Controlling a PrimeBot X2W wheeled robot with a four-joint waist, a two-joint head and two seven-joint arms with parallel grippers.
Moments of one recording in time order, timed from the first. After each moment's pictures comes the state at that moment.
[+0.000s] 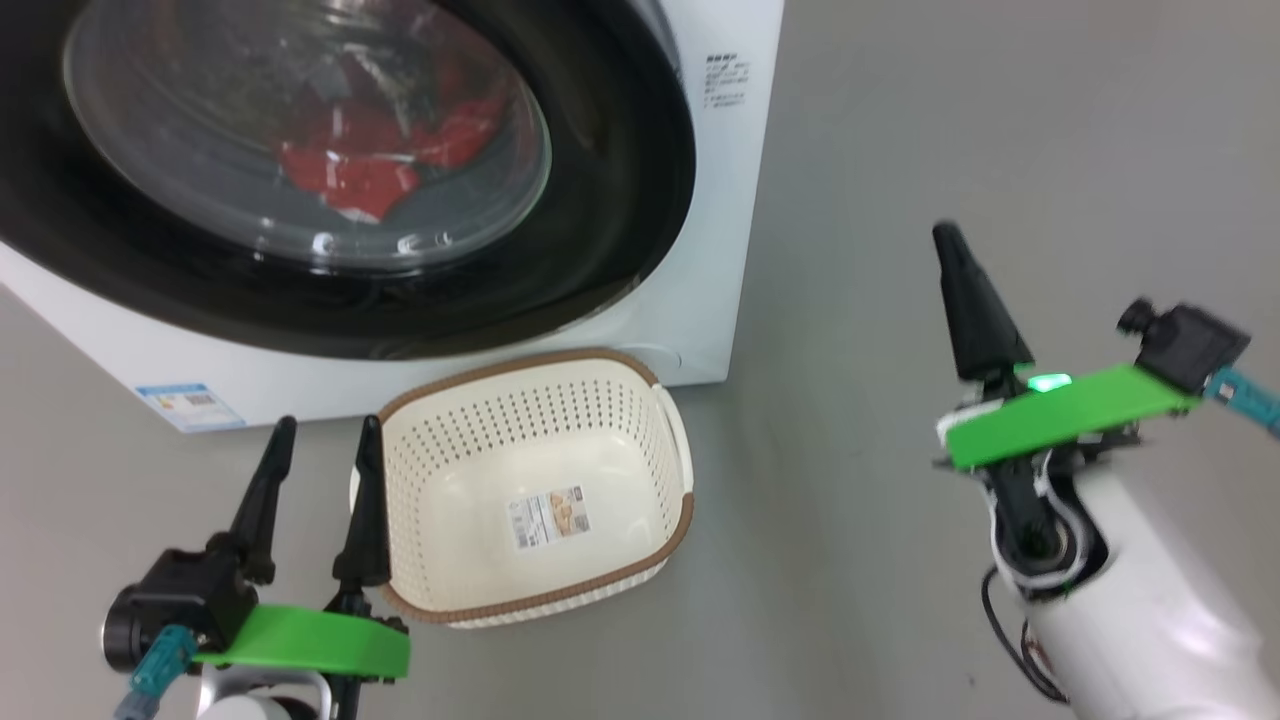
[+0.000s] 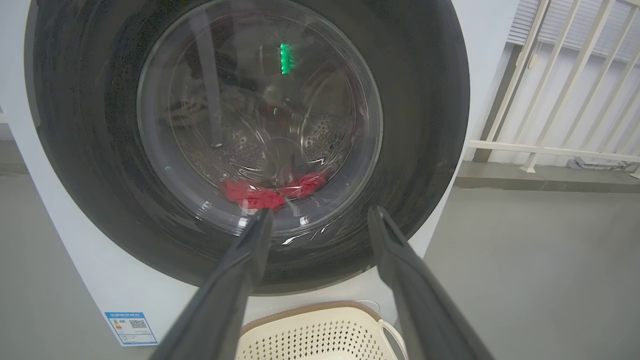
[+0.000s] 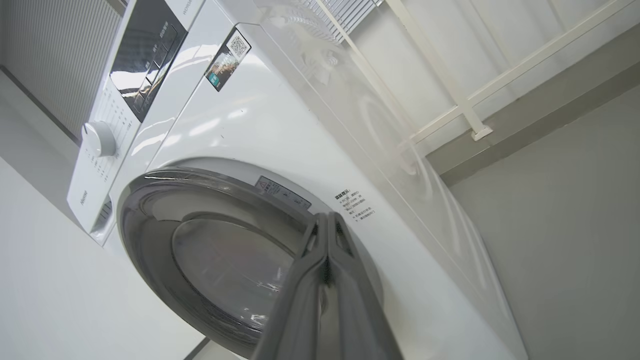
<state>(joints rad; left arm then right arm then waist) -0.19 0.03 0.00 0.20 -0.22 -0.08 -0.25 -0.44 -0.12 0.24 0.35 0.96 0.13 -0.25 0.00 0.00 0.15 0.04</state>
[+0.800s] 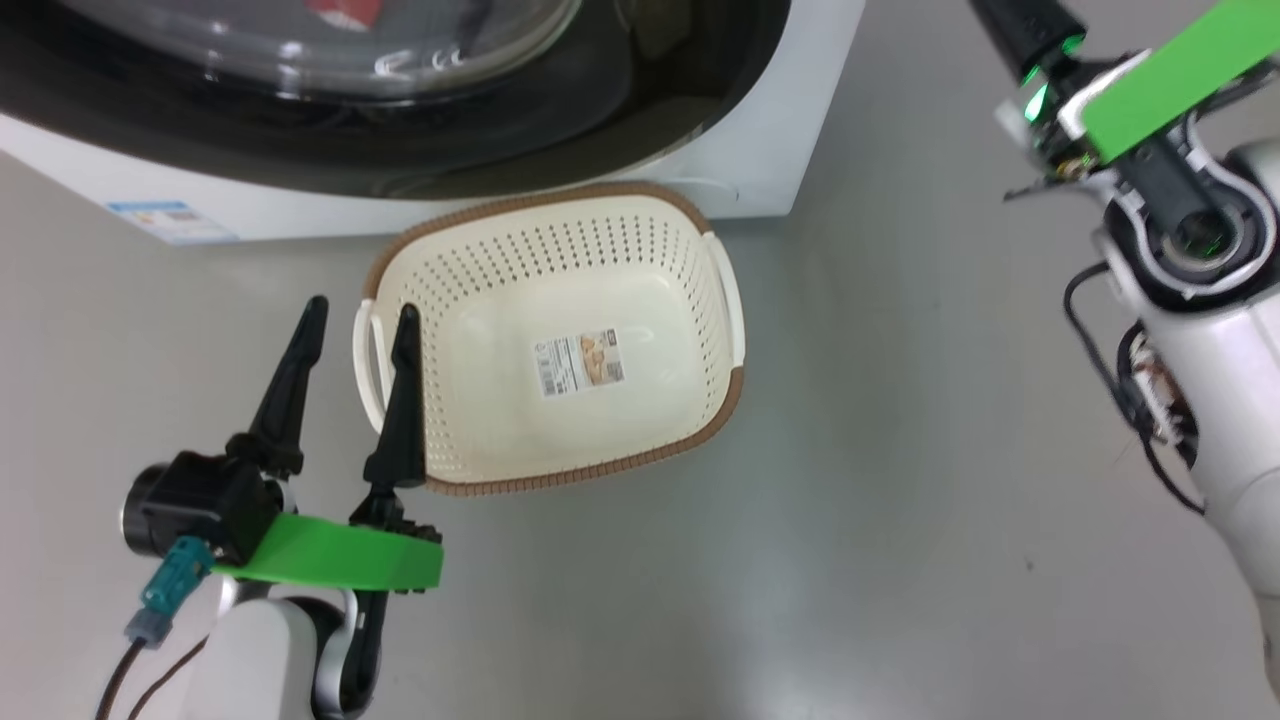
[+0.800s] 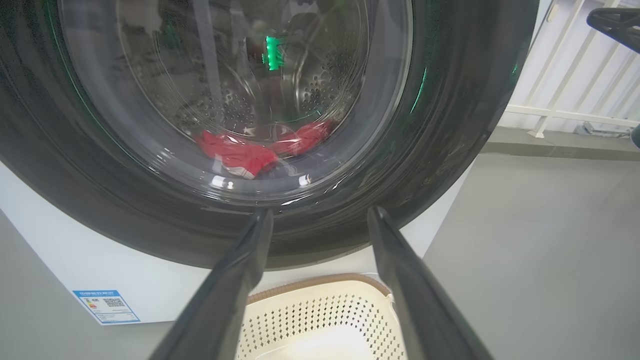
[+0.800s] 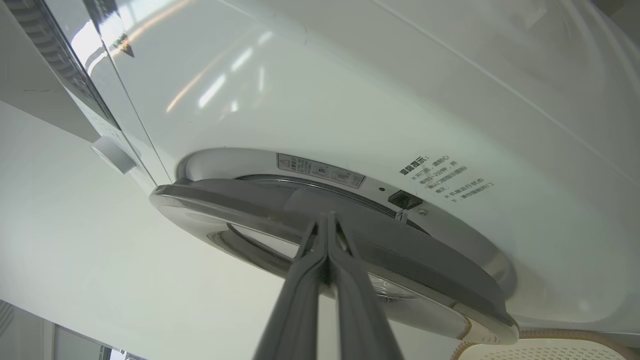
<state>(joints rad) -0.35 0.03 -0.07 0.17 -0.23 -0.08 -0.25 -0.93 -0.27 0.33 0.34 1.61 0.13 0.19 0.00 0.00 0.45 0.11</state>
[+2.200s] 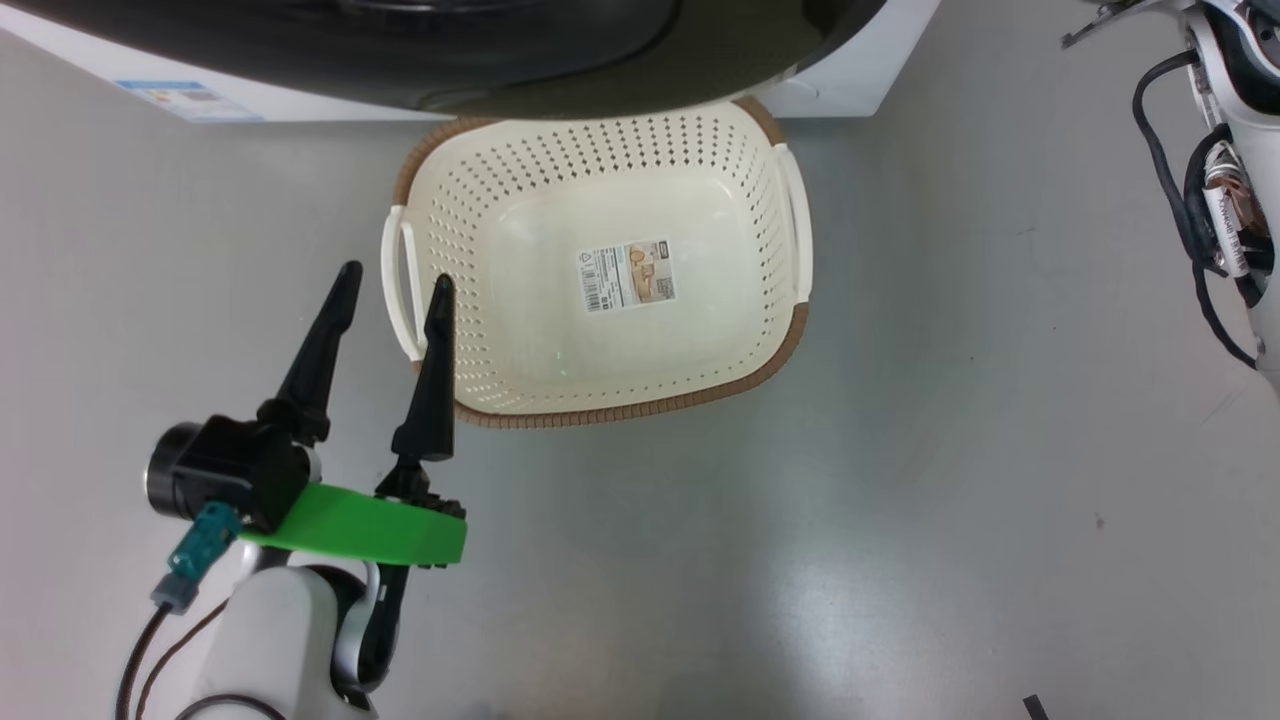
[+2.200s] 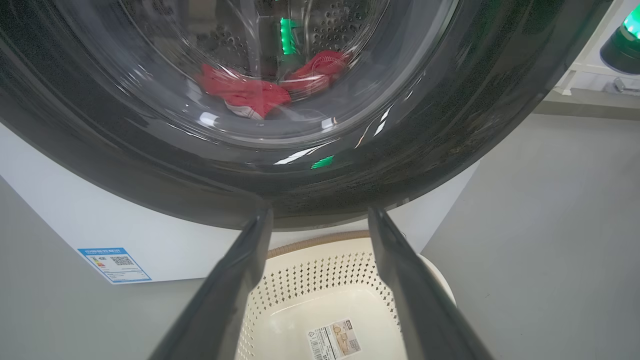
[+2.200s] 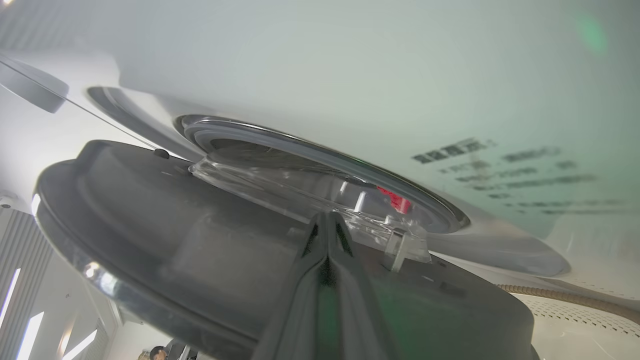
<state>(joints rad) -0.42 0.02 -0.10 0.20 -0.22 -0.10 -0.25 -1.21 -0.24 0.31 0.45 1.61 0.12 0.58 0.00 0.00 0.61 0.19</state>
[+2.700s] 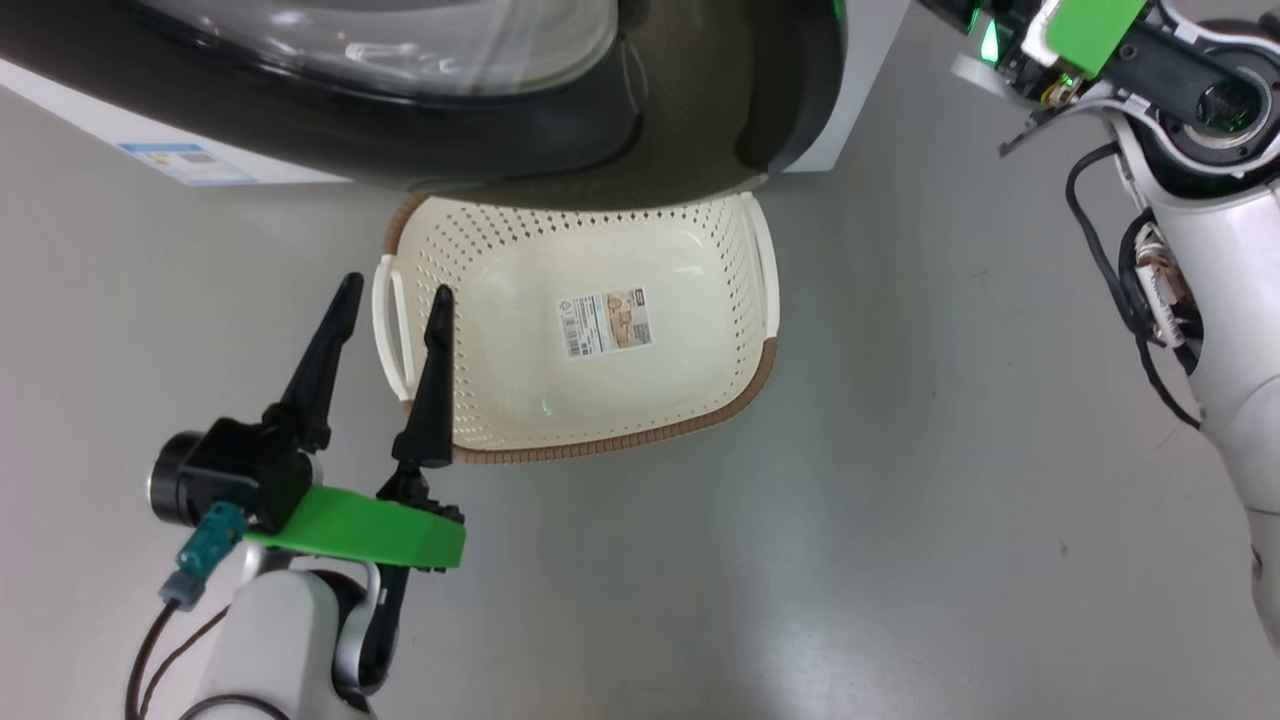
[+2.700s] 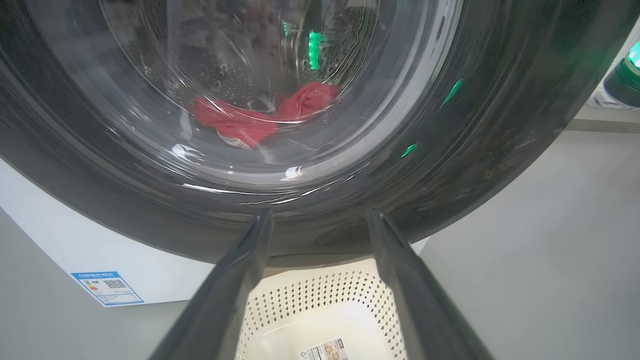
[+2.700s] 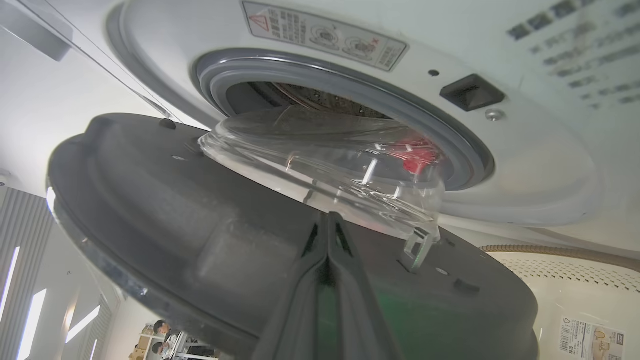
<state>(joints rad) -0.42 0.02 -0.10 0.23 -0.21 -0.10 -0.25 -1.12 -0.22 0.33 0.44 1.61 0.12 0.64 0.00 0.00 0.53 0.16</state>
